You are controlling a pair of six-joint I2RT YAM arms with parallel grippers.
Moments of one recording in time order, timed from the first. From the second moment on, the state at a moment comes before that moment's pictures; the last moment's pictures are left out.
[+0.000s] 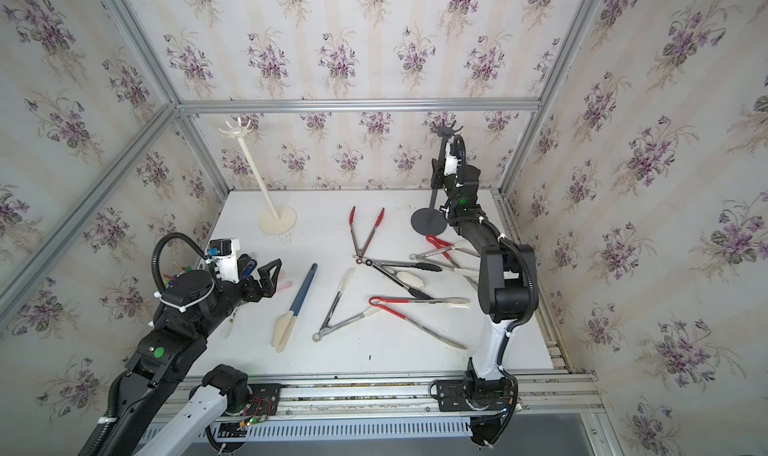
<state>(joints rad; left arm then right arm) -0.33 0.55 0.76 -0.52 -0.06 -0.25 0.09 1.91 1.42 0.50 -0.17 0.07</state>
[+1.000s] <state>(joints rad) -0.33 0.57 0.75 -0.52 -0.06 -0.25 0.16 1.78 1.31 0.44 -0.15 -0.01</state>
